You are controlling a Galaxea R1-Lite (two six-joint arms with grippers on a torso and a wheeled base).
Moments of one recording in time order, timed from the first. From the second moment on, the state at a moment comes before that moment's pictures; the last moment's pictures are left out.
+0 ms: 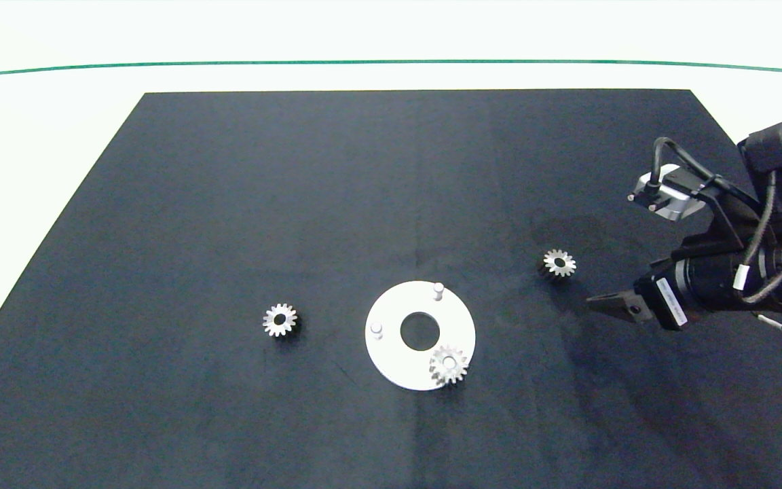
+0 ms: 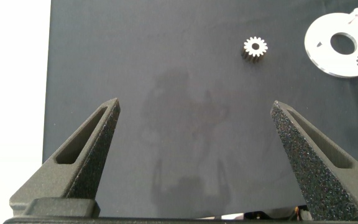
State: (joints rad) left arm -0.07 0.36 -0.70 0.47 -0.01 0.10; right arm 0.33 1.52 -1.17 0.35 -0.10 -0.22
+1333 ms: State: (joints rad) left arm -0.07 0.37 -0.70 0.47 -0.01 0.10; right arm 0.32 1.73 -1.21 0.12 -0.05 -0.22
